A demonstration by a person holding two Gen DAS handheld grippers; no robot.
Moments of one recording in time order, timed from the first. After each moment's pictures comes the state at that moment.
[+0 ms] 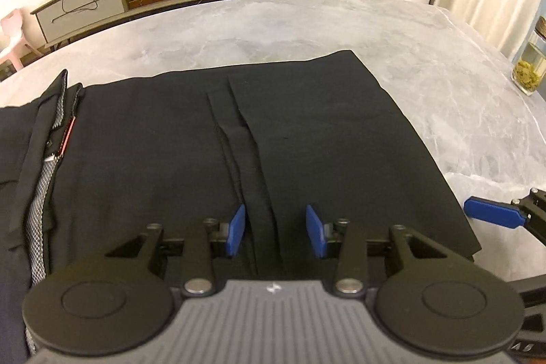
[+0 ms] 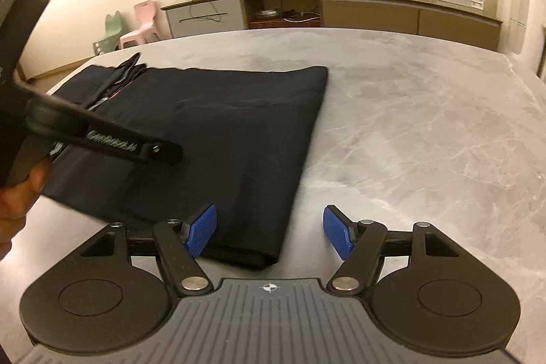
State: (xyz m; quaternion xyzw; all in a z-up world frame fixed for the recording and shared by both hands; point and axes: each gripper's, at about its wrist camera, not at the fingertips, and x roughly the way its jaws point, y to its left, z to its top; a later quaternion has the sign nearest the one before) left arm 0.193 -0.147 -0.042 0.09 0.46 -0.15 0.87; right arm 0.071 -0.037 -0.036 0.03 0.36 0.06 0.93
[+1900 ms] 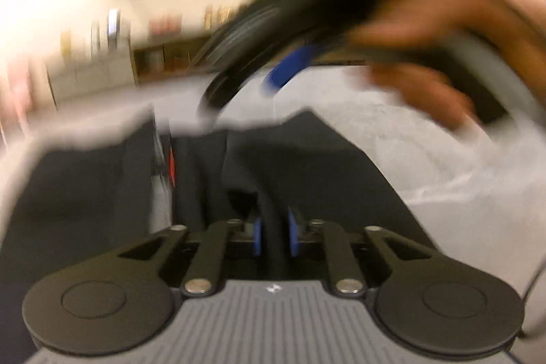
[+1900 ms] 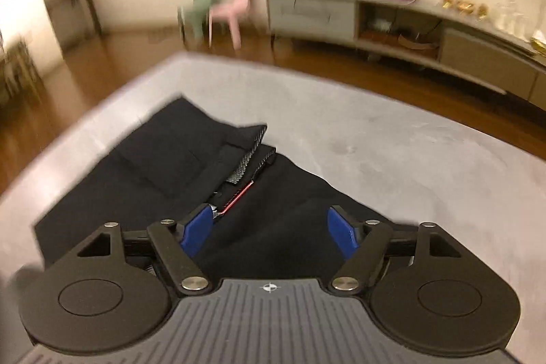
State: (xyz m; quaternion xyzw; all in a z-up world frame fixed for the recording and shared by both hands) left arm 0.133 -0.018 -0.019 0.14 0.27 -0.19 0.93; right arm 0.311 0.147 0.048 -0.06 0.42 0.21 0.88
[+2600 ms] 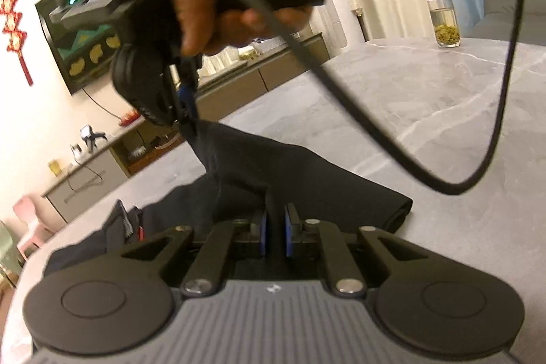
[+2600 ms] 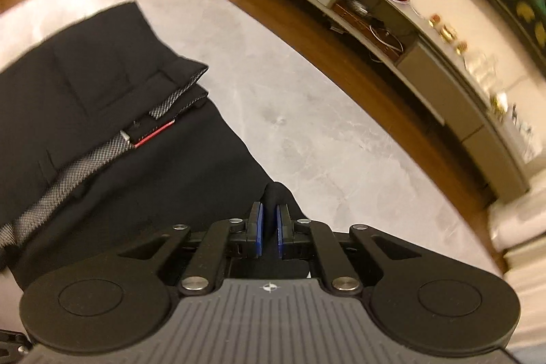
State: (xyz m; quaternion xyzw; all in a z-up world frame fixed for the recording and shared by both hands) left arm 0.076 -0.072 -0.033 0.27 0.18 -0.22 0.92; right arm 0.296 0.167 0.068 -0.26 0.43 0.12 0.86
